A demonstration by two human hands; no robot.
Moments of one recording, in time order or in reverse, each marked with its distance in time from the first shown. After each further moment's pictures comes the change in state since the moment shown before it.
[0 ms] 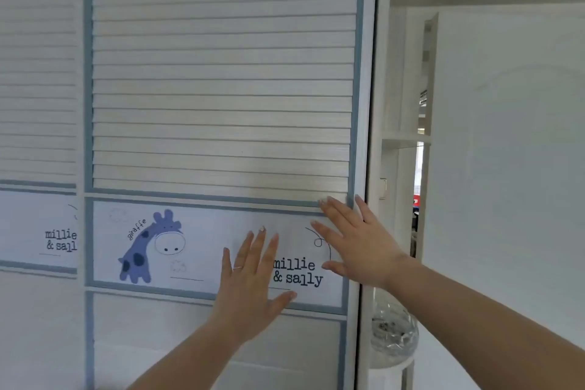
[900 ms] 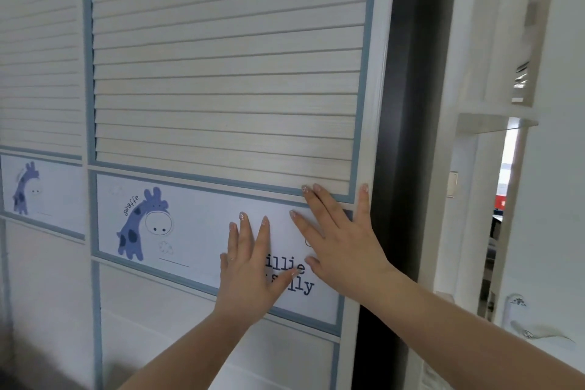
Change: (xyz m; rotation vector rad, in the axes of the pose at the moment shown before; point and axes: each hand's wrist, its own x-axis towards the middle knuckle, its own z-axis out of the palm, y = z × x) left_hand 0.040 -0.029 0.054 -0.144 -0.001 -0.396; right_hand 0.075 -0.042 0.064 0.065 0.195 0.018
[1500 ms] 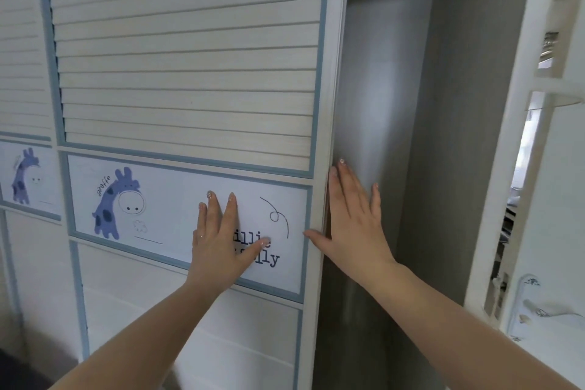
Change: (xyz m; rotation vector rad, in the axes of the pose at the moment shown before) left_hand 0.028 -0.094 -0.030 -0.072 0.062 -0.085; right_hand 0.034 -0.045 0.009 0.402 0.052 0.314
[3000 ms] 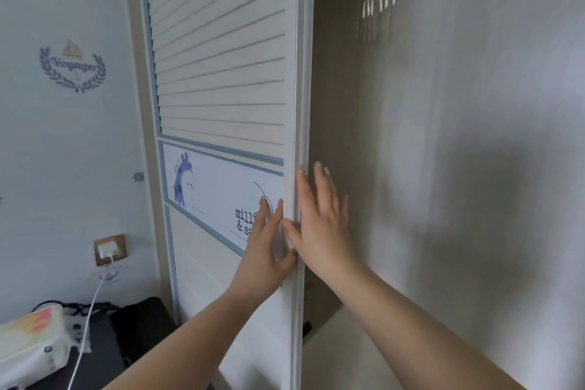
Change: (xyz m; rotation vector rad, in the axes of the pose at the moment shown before) left_hand 0.053 -0.160 -0.047 -0.233 0.104 -0.085; right_hand 0.133 -0.237 0.158 0.707 -0.005 -0.202
